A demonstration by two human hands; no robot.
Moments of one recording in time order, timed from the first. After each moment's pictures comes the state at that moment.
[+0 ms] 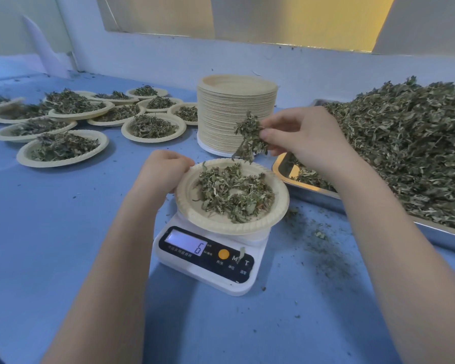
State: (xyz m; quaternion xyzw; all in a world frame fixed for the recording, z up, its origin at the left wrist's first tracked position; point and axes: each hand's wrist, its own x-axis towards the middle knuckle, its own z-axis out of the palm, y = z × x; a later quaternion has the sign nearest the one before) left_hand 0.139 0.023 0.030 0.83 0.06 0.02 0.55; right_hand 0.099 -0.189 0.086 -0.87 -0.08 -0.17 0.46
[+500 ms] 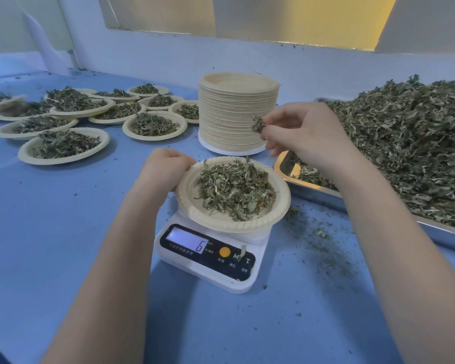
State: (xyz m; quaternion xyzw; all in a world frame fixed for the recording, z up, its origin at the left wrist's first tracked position) left_hand 0.142 0.024 0.028 0.83 0.07 0.03 0.56; right_hand 0.098 -0.188 0.086 -0.87 -0.10 -0.16 0.46
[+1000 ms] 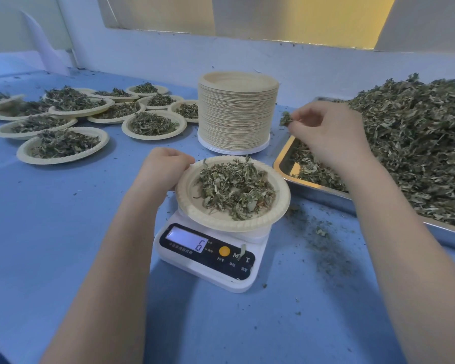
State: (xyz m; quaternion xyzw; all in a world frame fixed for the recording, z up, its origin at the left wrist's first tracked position) left_hand 0.142 0.026 0.027 0.82 0.07 0.02 0.57; right_hand 0.118 -0.219 0.075 -0.90 0.02 -0.28 0.34
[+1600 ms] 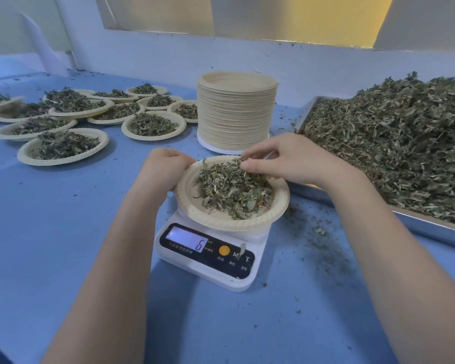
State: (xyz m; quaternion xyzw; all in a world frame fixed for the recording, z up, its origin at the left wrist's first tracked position) left_hand 0.139 0.023 0.029 0.83 0.07 0.02 0.56; right_hand 0.110 -0.190 0.068 -0.95 -0.14 -0.01 0.28
